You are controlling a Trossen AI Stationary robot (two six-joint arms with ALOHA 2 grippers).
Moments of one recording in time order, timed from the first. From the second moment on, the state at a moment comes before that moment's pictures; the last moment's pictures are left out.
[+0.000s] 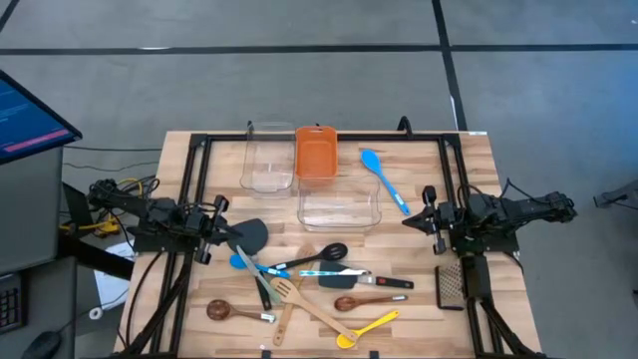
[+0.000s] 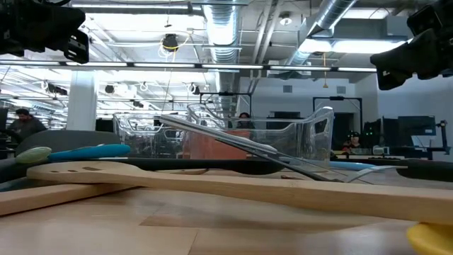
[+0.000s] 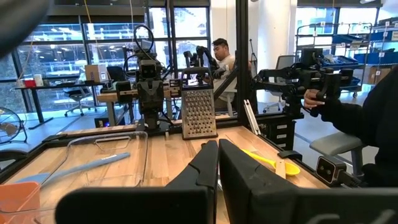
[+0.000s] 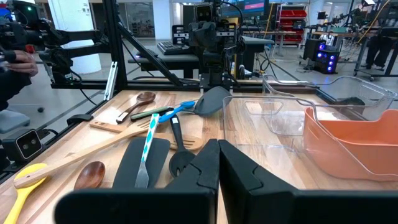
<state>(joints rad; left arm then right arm) -0.39 0.01 0.02 0.11 -0.19 0.07 0.19 0.01 0.06 -0.12 0.13 0.00</state>
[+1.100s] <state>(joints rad) -0.39 0.01 0.02 0.13 -0.19 0.07 0.19 0.01 0.06 -0.12 0.13 0.00</state>
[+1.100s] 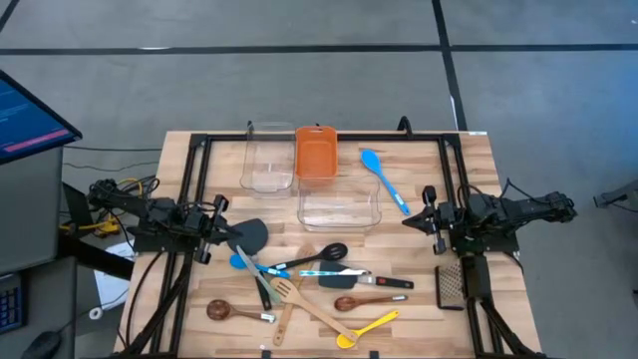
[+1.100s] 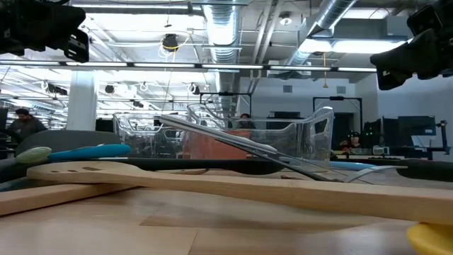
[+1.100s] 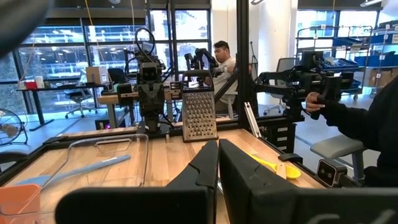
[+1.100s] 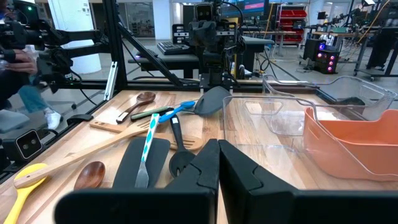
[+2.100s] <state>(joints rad) -0.38 0.01 0.02 0.37 -0.39 0.19 0.19 0.01 0.05 0.07 0.25 0.00</state>
